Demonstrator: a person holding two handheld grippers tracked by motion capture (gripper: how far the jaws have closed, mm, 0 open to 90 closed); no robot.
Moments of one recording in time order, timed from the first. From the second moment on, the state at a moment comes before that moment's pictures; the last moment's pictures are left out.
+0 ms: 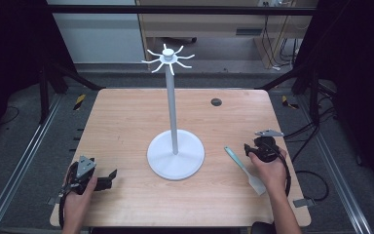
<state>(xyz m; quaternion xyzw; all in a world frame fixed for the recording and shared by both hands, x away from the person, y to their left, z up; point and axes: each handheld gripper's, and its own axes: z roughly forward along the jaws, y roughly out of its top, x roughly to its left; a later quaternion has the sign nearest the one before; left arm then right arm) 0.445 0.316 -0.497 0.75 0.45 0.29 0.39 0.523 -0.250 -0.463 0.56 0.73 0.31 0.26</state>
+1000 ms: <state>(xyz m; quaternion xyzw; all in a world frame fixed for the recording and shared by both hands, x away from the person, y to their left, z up) 0.445 0.315 -0.497 0.75 0.44 0.29 0.38 0.538 -0.223 -0.481 0.51 0.78 0.31 0.20</state>
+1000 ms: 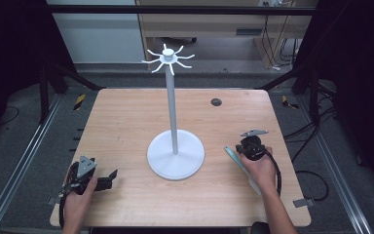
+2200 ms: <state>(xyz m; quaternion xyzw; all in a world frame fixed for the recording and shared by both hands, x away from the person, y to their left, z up) 0.445 0.313 -0.497 0.76 0.44 0.29 0.38 0.534 -0.205 -0.486 0.49 0.80 0.31 0.16</state>
